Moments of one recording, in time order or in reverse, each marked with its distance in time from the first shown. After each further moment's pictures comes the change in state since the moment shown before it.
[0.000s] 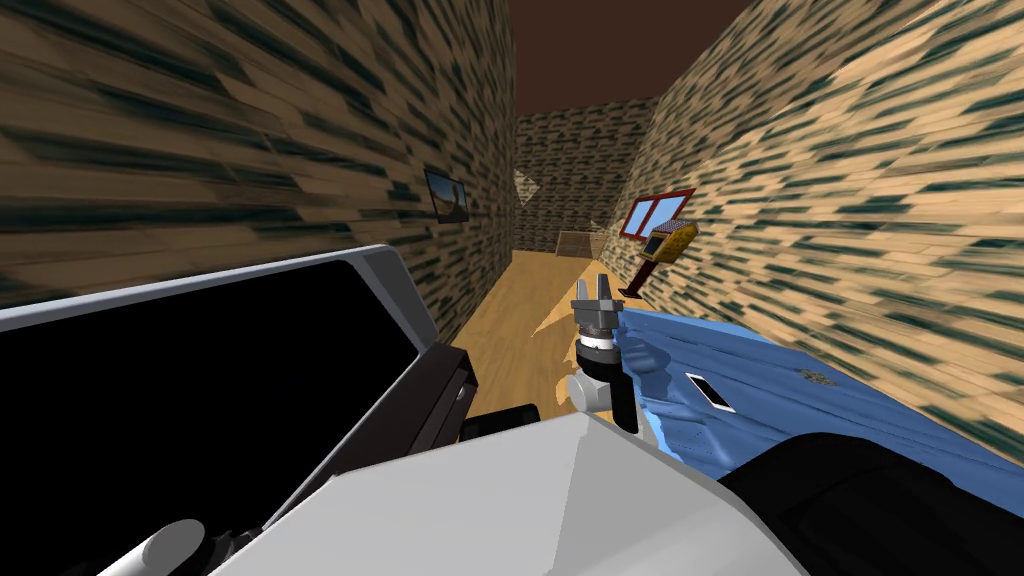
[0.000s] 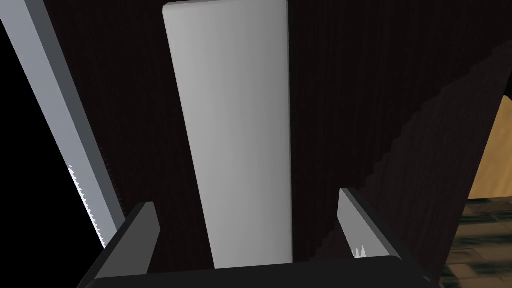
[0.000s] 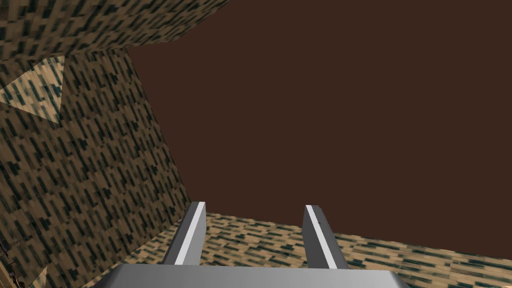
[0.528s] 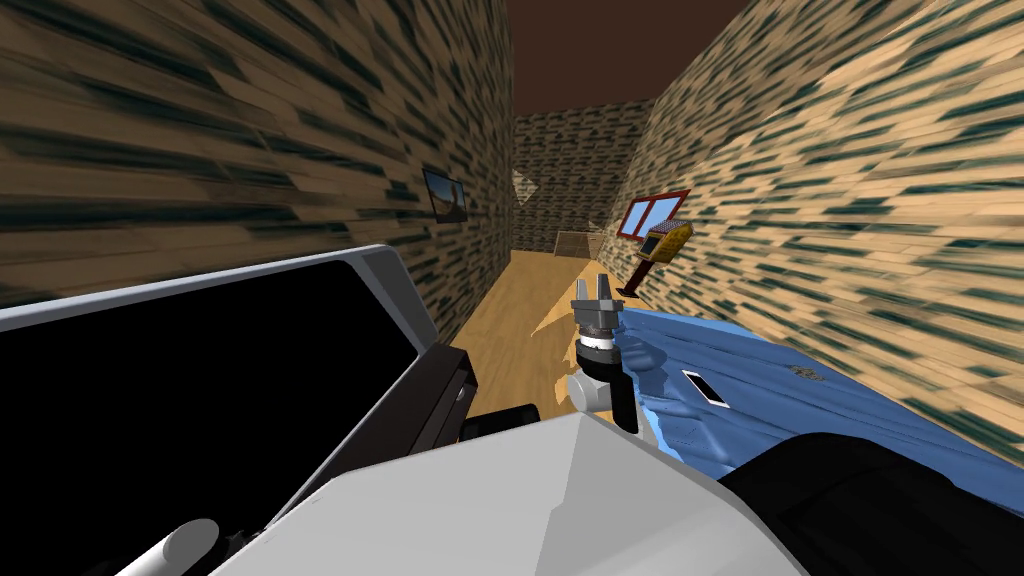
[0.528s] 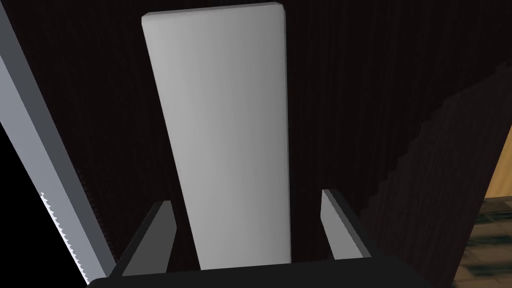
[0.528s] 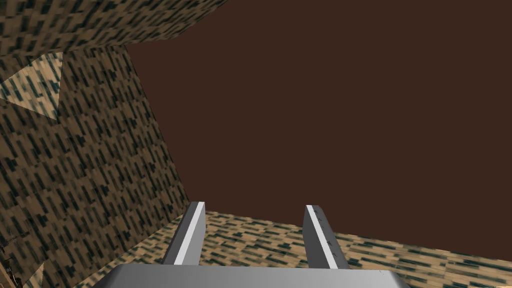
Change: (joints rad) left arm -0.021 -0.021 -0.008 0.058 -0.010 -0.032 -0.010; right arm 0.000 0.000 0.000 0.000 0.000 0.000 0.000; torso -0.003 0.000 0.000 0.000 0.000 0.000
